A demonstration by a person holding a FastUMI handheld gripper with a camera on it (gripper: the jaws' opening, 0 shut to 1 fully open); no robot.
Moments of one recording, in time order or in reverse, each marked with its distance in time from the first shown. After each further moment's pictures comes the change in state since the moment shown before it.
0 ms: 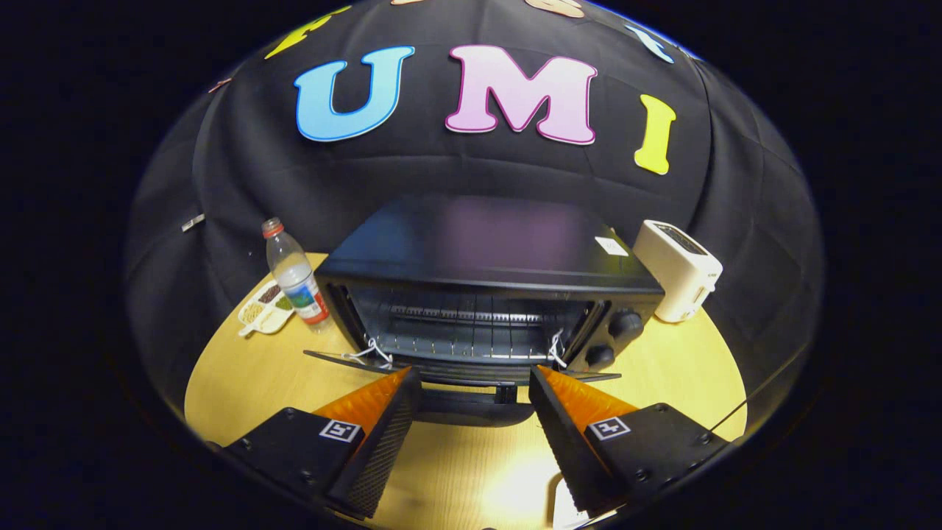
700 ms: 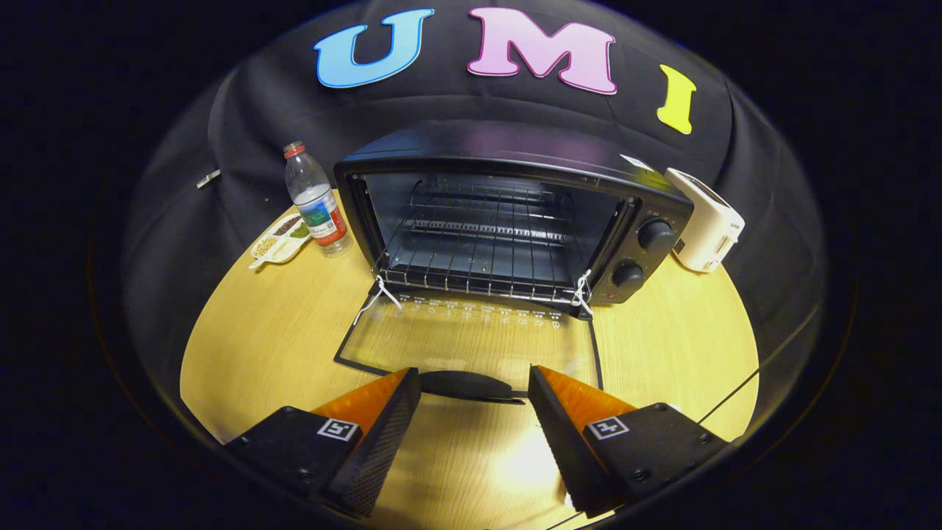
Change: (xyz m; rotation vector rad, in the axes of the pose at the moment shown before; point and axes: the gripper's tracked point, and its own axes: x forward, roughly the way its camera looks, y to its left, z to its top) arm -0.013 0.009 -0.070 -0.023 0.169 0.074
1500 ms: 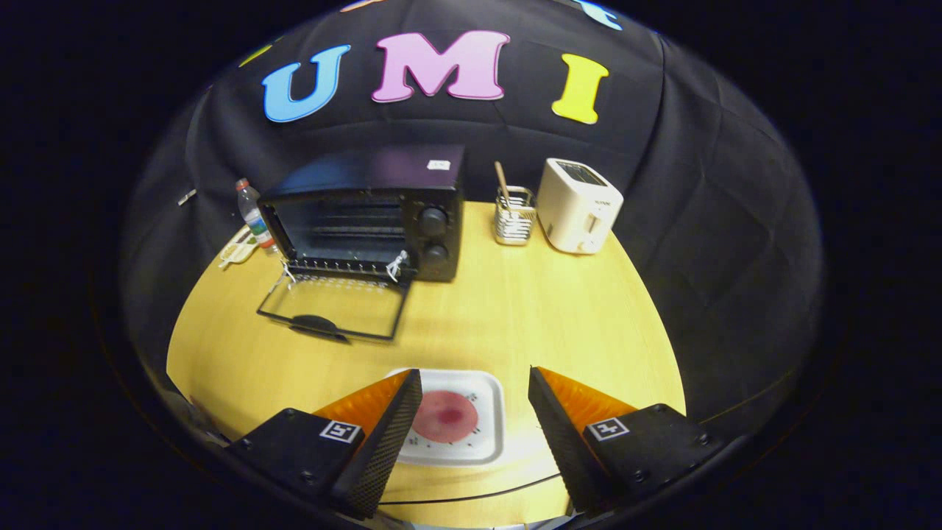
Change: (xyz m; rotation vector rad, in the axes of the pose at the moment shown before) arm -0.114 -0.234 -0.054 0.058 0.019 -0.128
